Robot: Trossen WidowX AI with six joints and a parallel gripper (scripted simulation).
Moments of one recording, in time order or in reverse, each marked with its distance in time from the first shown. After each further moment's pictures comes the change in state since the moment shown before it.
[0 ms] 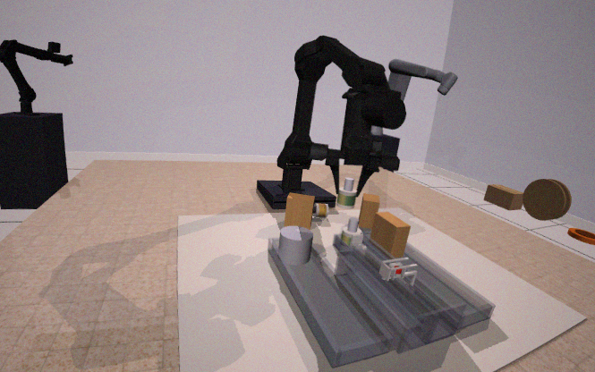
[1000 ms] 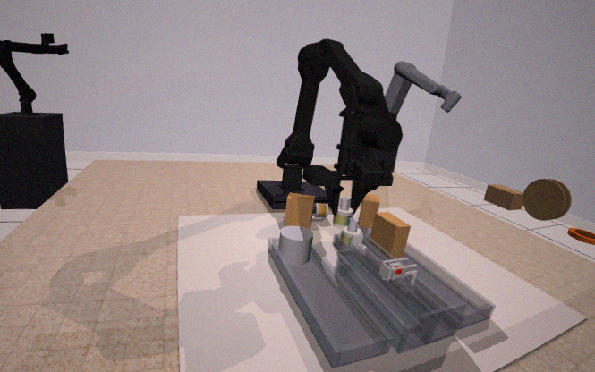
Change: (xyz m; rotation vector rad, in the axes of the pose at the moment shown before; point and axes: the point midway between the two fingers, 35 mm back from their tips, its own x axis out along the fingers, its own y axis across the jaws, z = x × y) arm 0.037 -0.003 0.022 -0.486 -0.002 -0.001
